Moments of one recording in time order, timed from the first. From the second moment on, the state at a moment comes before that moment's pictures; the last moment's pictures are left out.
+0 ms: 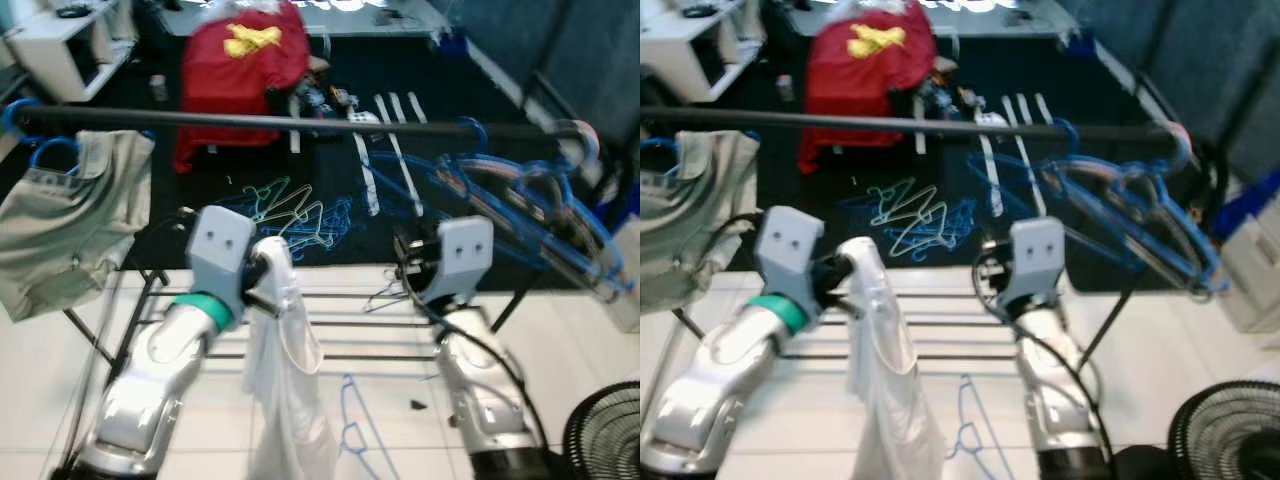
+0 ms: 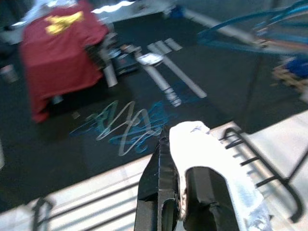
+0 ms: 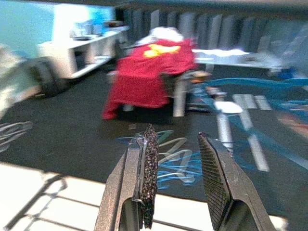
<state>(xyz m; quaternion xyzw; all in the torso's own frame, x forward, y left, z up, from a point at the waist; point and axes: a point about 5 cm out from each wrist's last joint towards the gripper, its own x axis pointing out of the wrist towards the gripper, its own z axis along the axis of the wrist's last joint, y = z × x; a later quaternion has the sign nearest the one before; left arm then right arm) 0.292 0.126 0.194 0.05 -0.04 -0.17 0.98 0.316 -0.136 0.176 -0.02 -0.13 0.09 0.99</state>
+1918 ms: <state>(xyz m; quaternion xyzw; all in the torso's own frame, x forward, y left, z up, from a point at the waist) 0.321 0.119 0.195 0.08 -0.06 -0.14 0.98 0.321 -0.176 0.179 -0.06 -0.12 -0.06 0.99</state>
